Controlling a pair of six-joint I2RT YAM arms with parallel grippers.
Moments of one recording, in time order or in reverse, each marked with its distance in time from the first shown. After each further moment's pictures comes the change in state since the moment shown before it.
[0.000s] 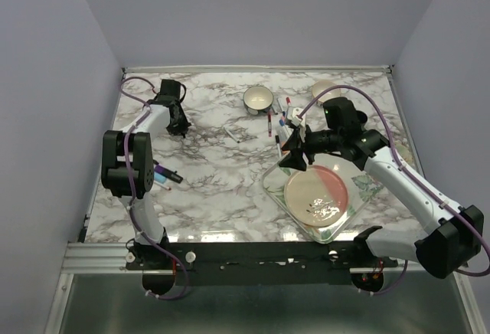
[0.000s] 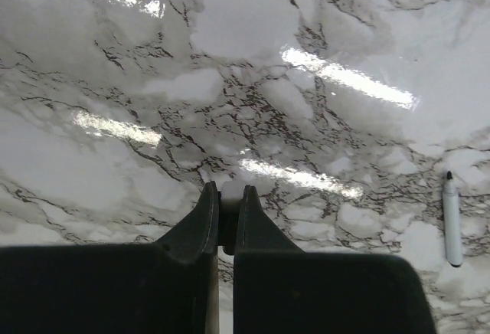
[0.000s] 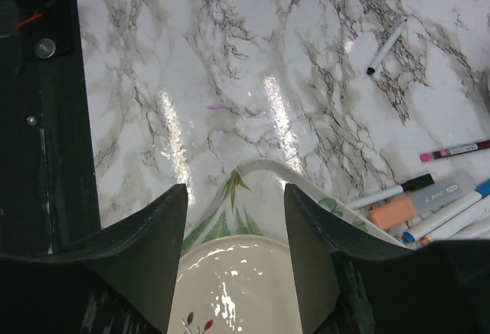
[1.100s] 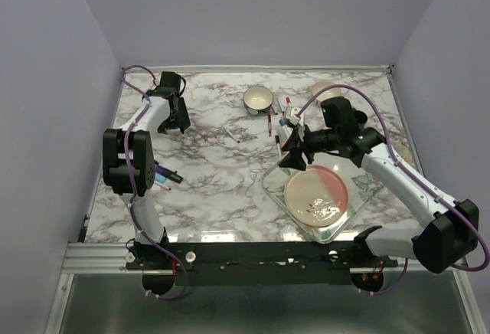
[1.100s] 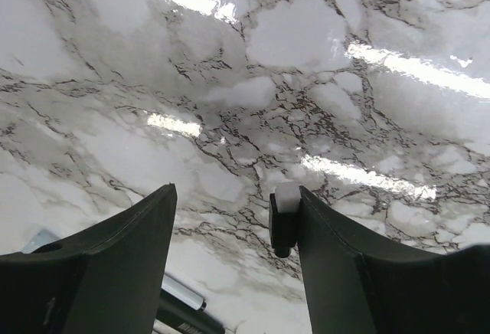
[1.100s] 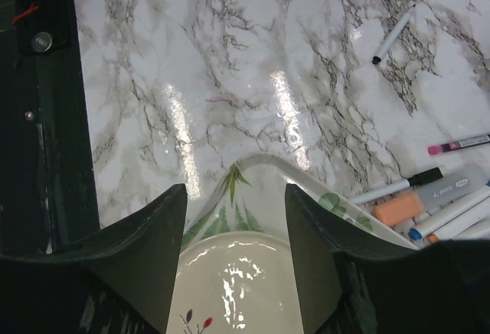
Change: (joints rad) left arm 0.000 0.078 0.154 -0.190 -0.135 0.141; right arm -0.014 0.039 0.002 -0.009 -0.016 -0.011
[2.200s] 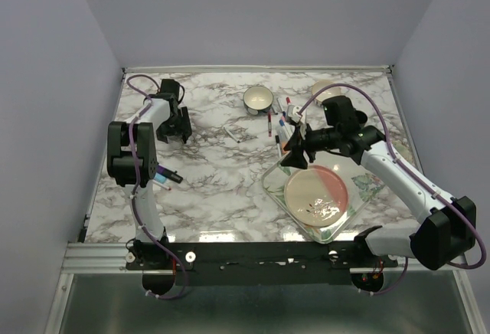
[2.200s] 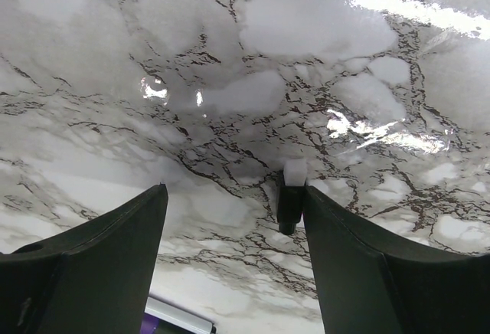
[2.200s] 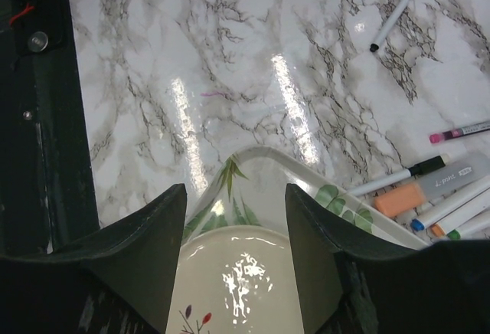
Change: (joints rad) left arm 0.035 0.093 -0.003 0.002 0.089 0.075; right arm -0.037 0.024 0.000 -0.010 -0.019 -0.004
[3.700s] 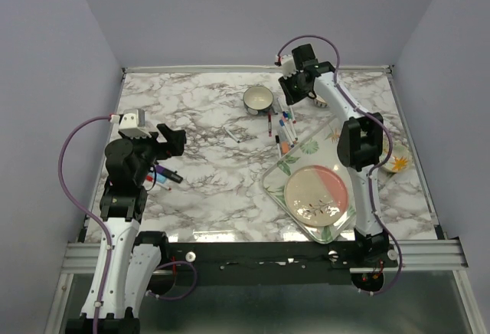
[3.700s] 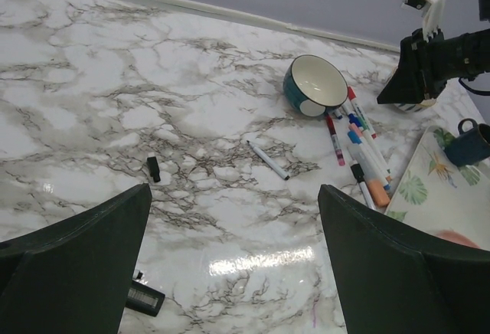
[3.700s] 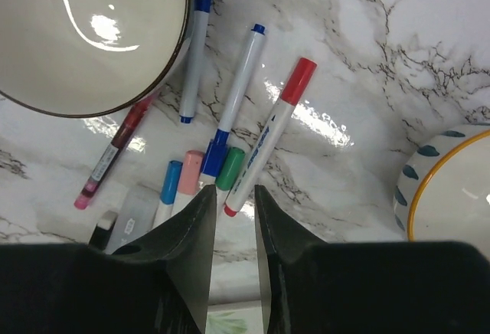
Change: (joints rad) left arm 0.023 -1.397 -0.797 0.497 0.314 -0.056; right arm -0.122 1.051 1.141 -0.302 0.659 0.207
